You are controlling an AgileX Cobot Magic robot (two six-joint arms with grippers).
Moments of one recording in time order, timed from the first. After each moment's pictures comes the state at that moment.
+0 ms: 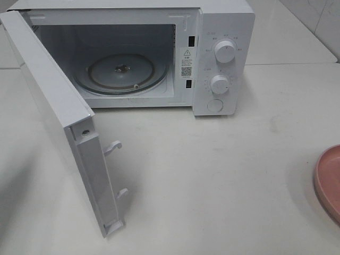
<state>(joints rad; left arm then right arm) 0.00 1.16 -0.22 0.25 -0.64 -0.10 0.05 0.00 -0.50 -0.07 1.00 0.07</state>
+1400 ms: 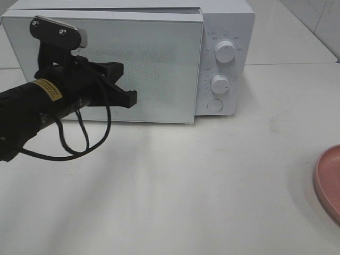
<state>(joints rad) -0.62 1.75 -0.67 -0.10 -0.80 0.06 0.05 0.00 -0.50 -0.07 1.00 0.07</state>
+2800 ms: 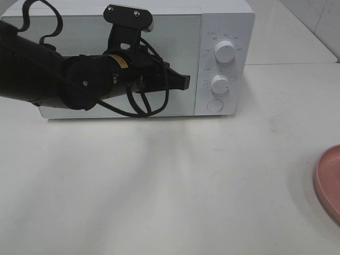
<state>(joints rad) -0.74 1.90 -1.06 -0.35 -0.37 0.20 0.05 0.00 -0.50 -0.07 1.00 0.07</state>
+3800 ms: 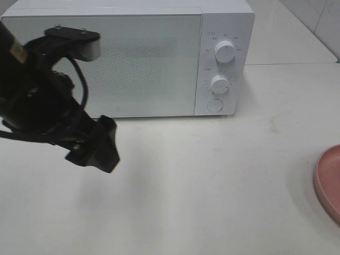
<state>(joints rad) -0.67 1.43 -1.02 -0.14 0.93 -0.01 0.05 0.00 -0.50 -0.07 1.00 0.07</state>
